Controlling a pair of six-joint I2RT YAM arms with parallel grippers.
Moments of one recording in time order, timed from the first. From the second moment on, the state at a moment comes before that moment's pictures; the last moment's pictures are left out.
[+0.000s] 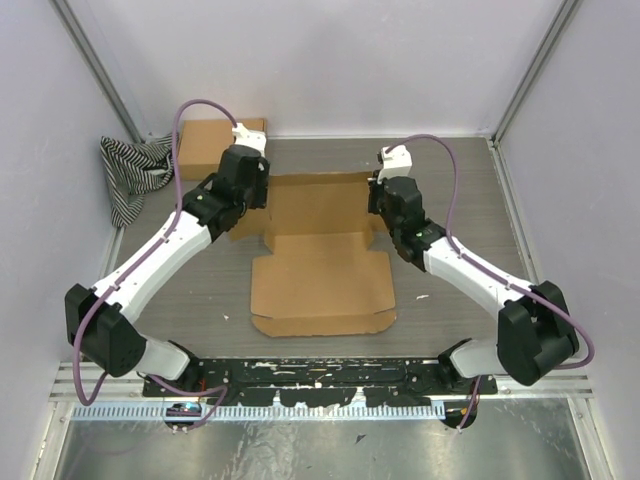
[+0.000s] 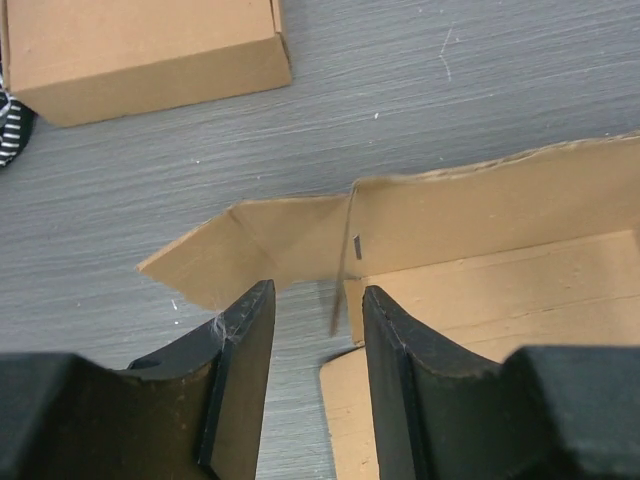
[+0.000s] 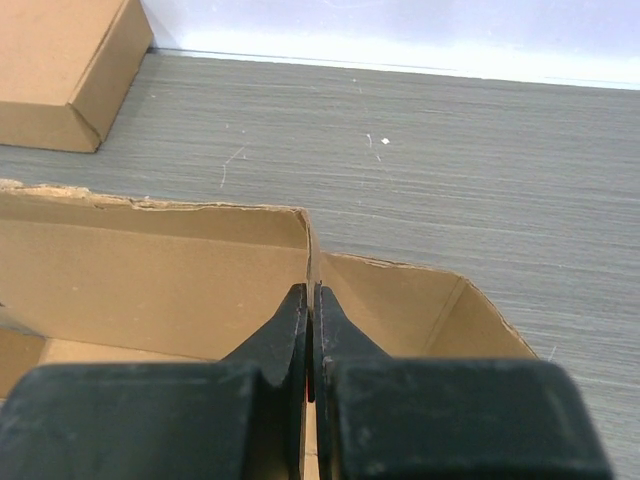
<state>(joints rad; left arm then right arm) -0.57 1.43 1.33 -0.49 -0.39 -0.17 0.51 1.36 0.91 0.22 0.31 0.13</state>
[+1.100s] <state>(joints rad) -0.57 1.57 1.44 -0.53 -0.37 -0.20 0.51 1.31 0.87 0.19 0.33 0.14</state>
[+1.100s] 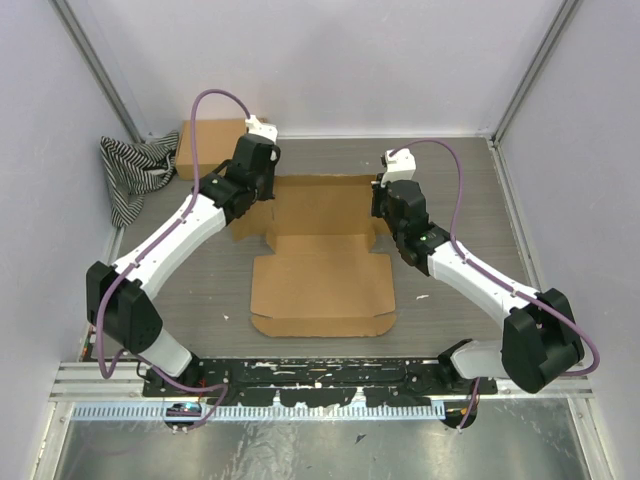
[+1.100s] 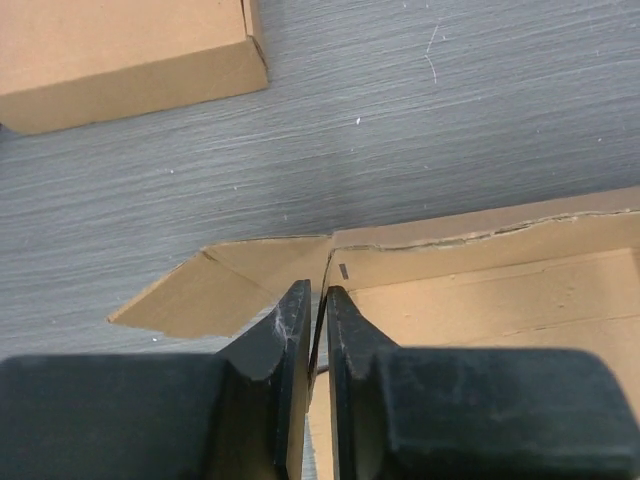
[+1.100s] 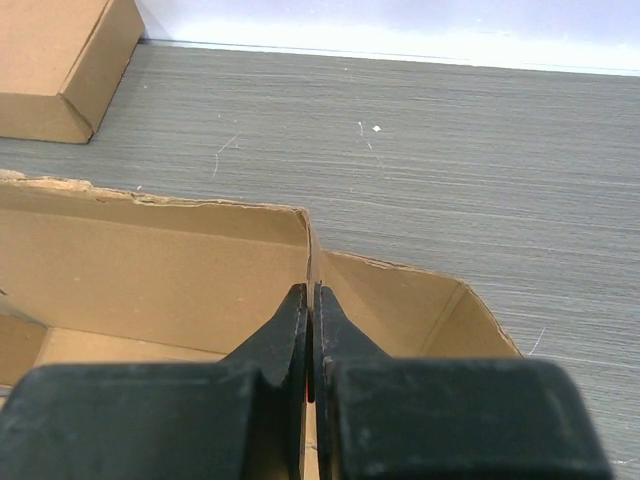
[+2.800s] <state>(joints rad) -0.57 1.44 0.72 0.54 -0.44 -0.07 -0.02 1.49 0.89 -0.01 -0.30 0.22</state>
